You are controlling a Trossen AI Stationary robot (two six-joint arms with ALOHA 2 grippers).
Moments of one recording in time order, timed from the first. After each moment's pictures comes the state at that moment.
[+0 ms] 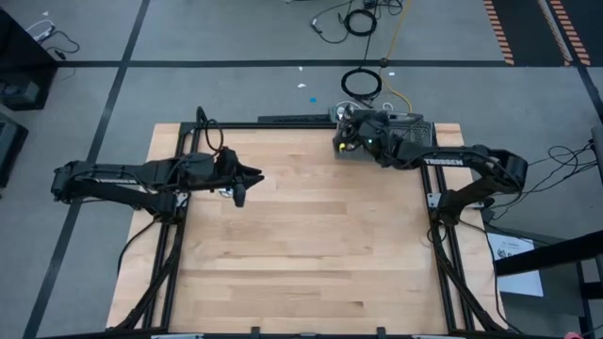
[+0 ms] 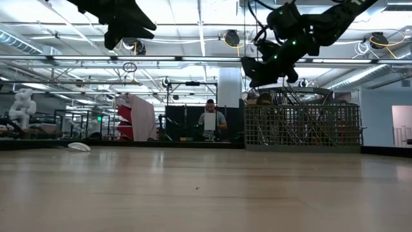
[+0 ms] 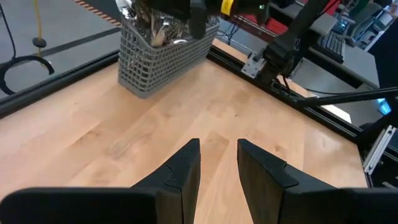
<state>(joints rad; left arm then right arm) 0.04 0.90 0.75 -0.23 -0.20 -0.46 -0.45 1.43 0.81 0.27 0.57 0.20</state>
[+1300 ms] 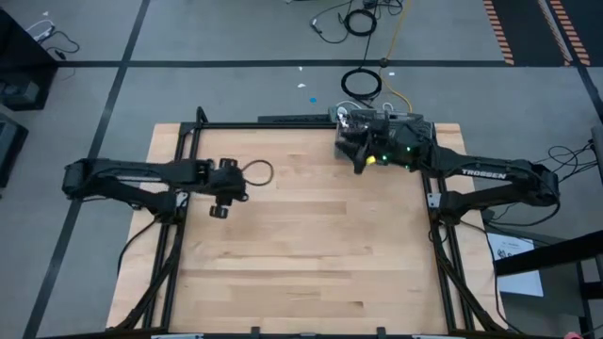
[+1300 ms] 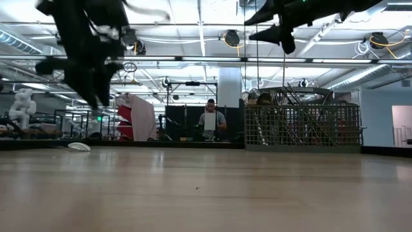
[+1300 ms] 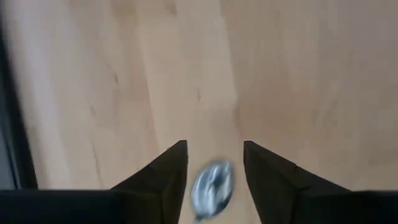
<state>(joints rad) 0.12 1.09 0.75 -0.84 -0.18 0.36 -0.32 1.09 0.81 0.16 0.09 0.41</state>
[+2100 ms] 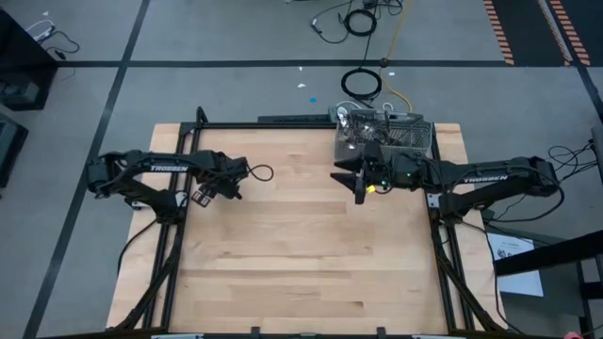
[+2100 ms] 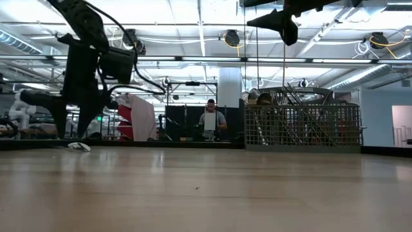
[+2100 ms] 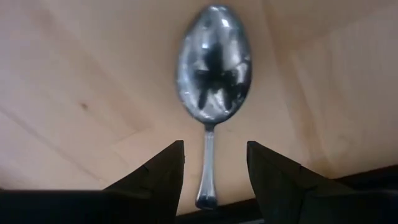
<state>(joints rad) 0.39 1.38 0.69 -0.98 -0.26 0.92 -0.04 1.09 0.81 0.12 0.17 0.47</state>
